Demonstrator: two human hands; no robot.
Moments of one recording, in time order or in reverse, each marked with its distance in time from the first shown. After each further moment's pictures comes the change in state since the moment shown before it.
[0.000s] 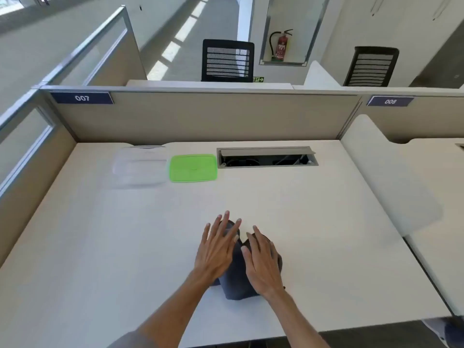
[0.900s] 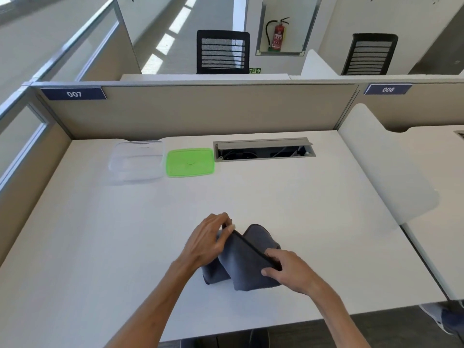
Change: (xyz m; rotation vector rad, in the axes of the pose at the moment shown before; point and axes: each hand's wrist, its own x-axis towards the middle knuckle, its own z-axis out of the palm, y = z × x) left_hand -0.009 0.006 -0.079 -0.425 0.043 0.086; right_hand -0.025 0.030 -0.099 0.140 -0.482 0.076
